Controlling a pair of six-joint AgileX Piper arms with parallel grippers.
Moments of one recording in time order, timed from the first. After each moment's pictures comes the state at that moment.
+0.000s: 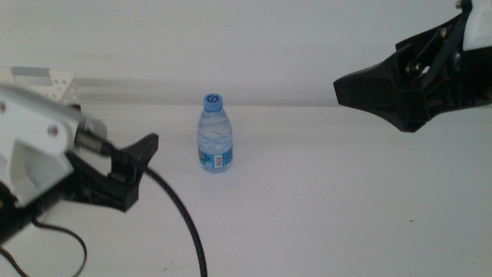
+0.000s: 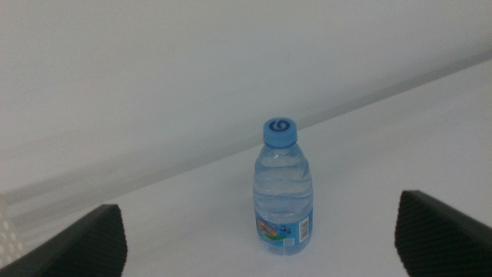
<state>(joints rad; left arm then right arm) -0.39 0.85 -0.46 -0.18 -0.05 0.22 0.64 1.13 -1.25 0.08 0.82 -0.08</state>
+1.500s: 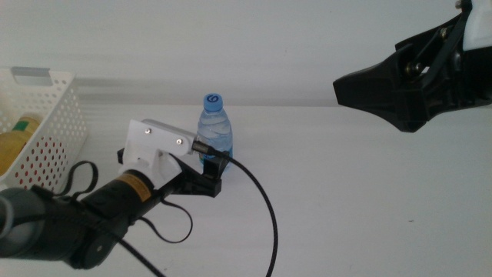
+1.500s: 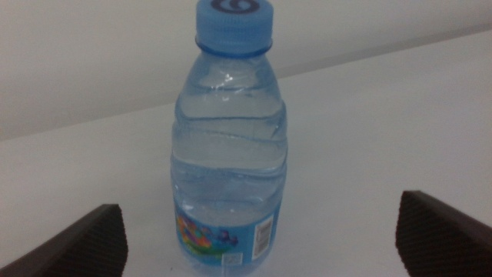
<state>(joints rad) -0.42 1.74 -0.54 0.08 -0.80 -0.15 0.64 1.13 -1.25 0.08 0.82 -0.08</state>
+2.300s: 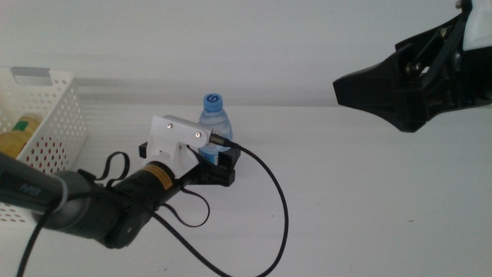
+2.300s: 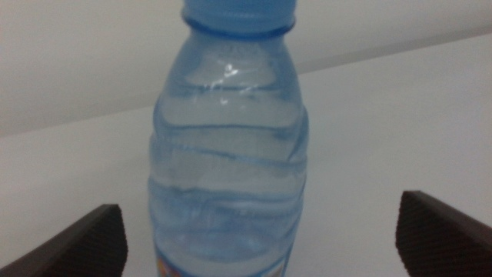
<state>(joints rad) -0.42 1.93 -0.68 0.08 -0.84 -0.17 0.64 1.13 -1.25 0.08 0.82 -0.08</state>
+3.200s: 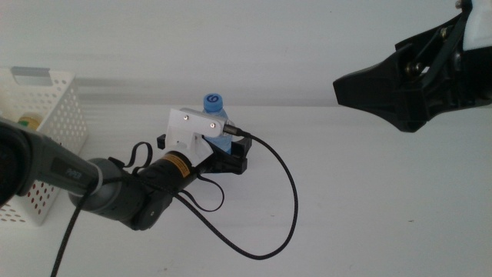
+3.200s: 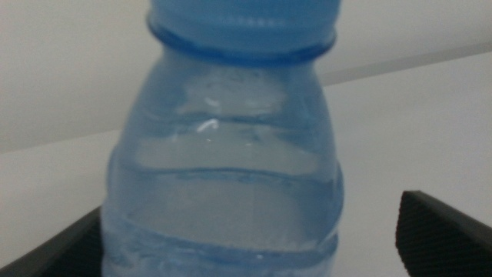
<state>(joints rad) -0.42 2.07 -0.85 0.10 -0.85 -0.20 0.64 1.13 -1.25 0.08 0.82 -0.08</state>
